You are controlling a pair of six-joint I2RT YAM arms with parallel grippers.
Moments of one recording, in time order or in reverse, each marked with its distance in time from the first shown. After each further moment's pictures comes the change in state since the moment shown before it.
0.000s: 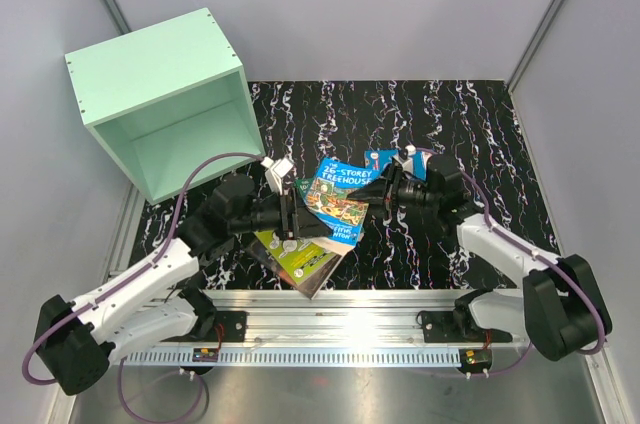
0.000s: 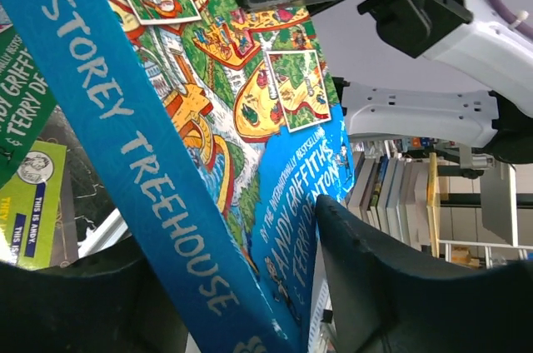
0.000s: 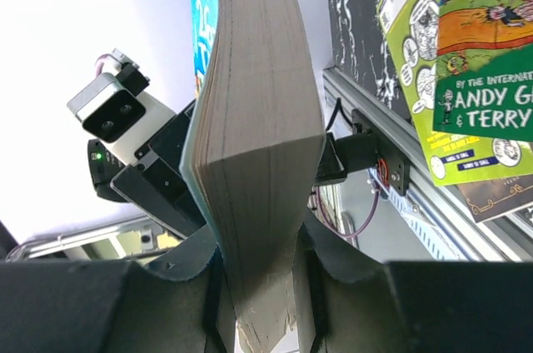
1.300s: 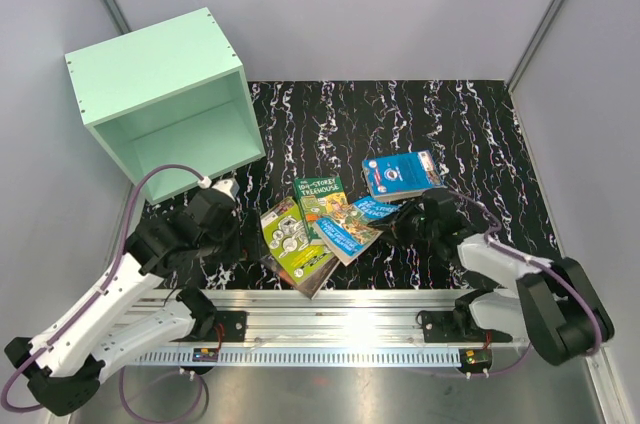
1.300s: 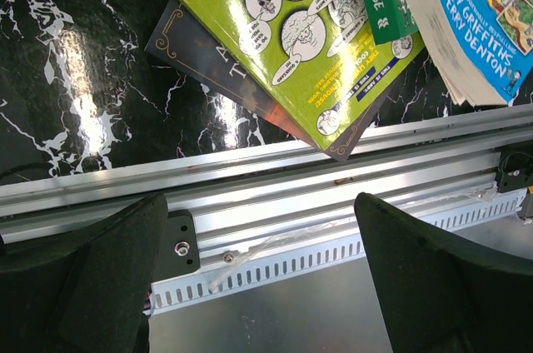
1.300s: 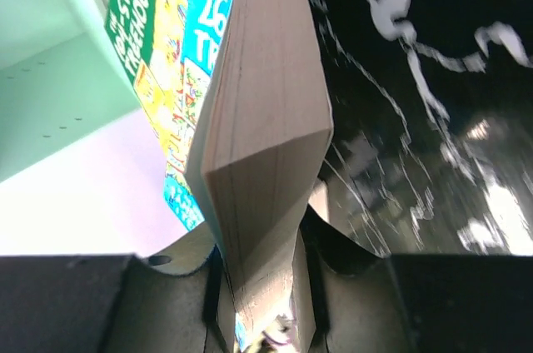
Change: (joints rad) left arm 0.000 -0.171 0.269 -1.087 -0.651 0.175; right arm -0.008 0.008 -0.241 -0.171 0.439 -0.076
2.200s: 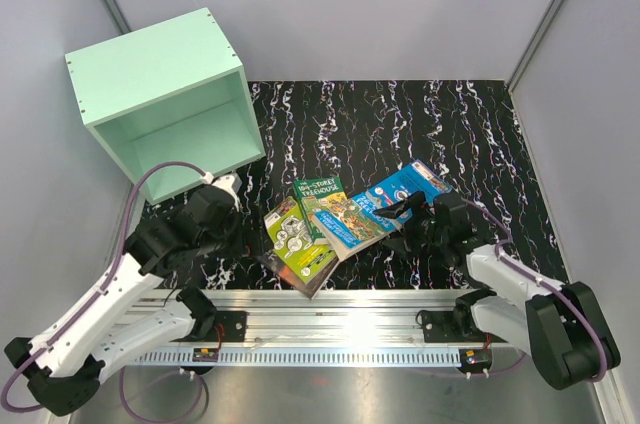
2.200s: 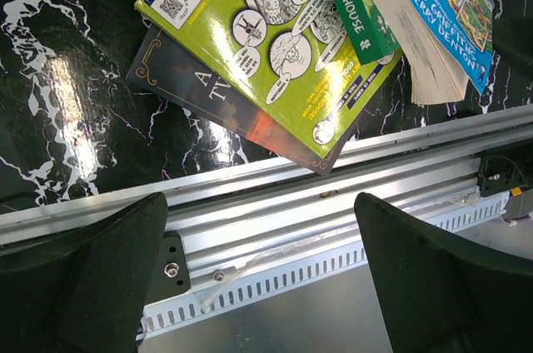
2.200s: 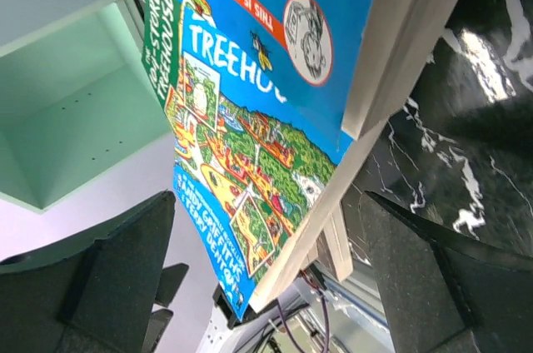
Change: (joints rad) left arm 0.000 0.006 0.000 0.072 0.010 0.025; right arm -0.063 -0.156 -0.045 -0.097 0.013 0.060
